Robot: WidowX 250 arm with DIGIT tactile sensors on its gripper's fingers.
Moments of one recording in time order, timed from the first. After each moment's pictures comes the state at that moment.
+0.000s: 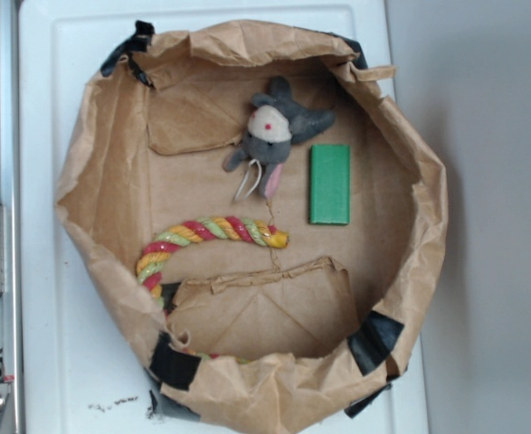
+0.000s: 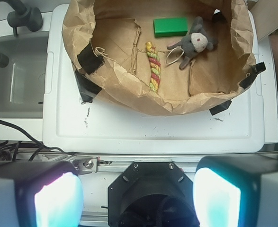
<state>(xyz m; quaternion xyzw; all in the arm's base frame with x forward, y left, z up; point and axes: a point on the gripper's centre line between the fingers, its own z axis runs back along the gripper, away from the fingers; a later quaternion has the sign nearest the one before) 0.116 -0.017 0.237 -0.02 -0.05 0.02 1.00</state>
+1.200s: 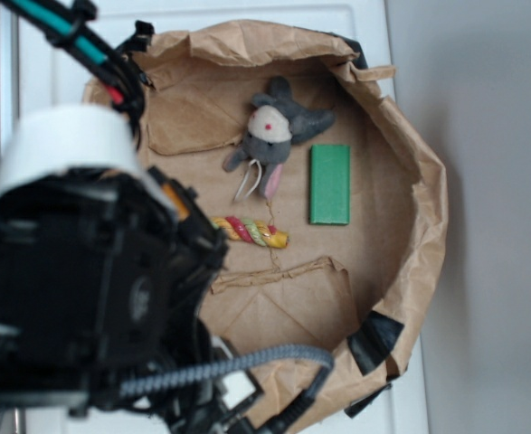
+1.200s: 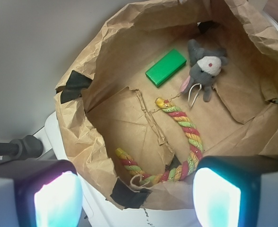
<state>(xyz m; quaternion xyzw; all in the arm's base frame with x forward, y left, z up) 0.222 -0.034 0.200 -0.08 -0.12 0.32 0.94</state>
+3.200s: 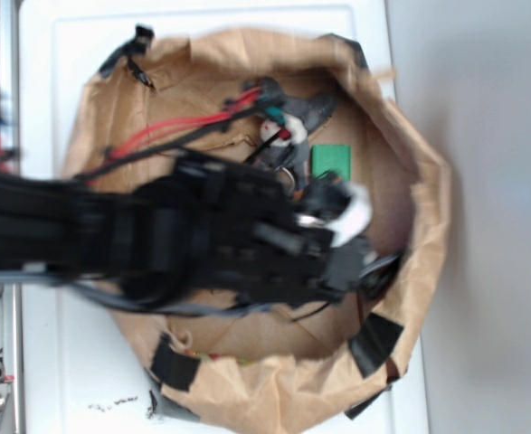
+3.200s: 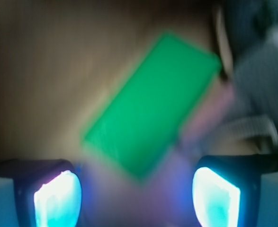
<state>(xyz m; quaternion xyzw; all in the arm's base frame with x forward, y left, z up) 0.298 0.008 0.038 0.01 -0.13 0.42 0.90</state>
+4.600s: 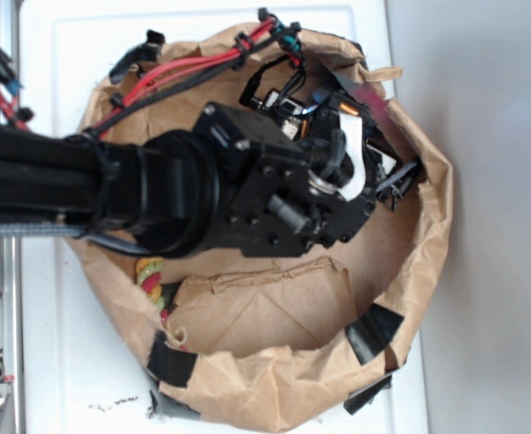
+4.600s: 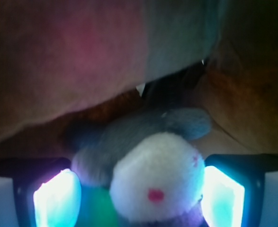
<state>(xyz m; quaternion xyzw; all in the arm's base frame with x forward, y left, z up) 0.327 0.077 0.031 0.12 -0.25 0.48 0.83</state>
